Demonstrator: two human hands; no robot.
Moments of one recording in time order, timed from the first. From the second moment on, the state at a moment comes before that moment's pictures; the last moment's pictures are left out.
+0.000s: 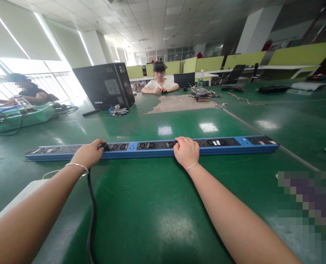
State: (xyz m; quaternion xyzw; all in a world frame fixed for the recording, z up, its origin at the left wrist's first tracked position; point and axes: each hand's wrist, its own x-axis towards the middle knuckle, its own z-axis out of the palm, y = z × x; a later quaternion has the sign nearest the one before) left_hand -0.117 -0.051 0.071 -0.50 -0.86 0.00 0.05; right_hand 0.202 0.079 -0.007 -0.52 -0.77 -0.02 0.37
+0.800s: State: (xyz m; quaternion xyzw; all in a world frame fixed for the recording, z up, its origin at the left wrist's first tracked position) left_hand -0.114 -0.048 0.064 -0.44 -0.89 -0.02 0.05; right_hand 0.202 0.079 -0.007 -0.51 -0.77 -0.02 0.38
